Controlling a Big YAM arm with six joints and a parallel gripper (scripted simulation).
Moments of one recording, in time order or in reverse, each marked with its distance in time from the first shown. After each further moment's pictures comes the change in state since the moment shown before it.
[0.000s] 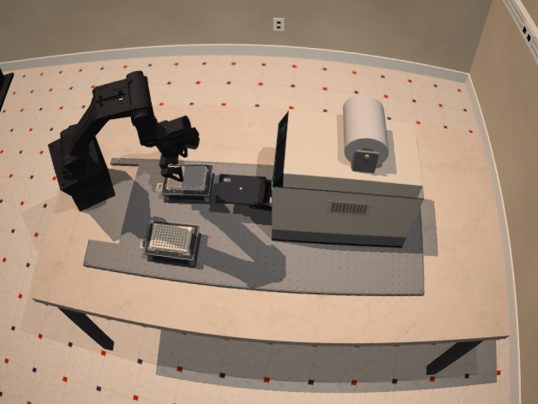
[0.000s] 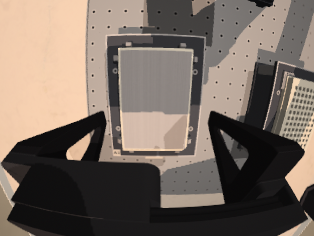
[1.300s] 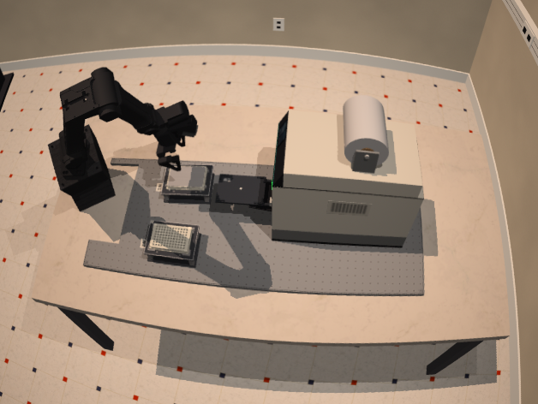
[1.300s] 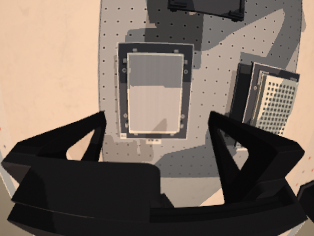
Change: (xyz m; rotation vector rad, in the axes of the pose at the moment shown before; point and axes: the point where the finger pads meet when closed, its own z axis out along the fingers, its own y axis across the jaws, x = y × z) arm -0.017 -0.001 -0.053 0.002 0.001 -0.008
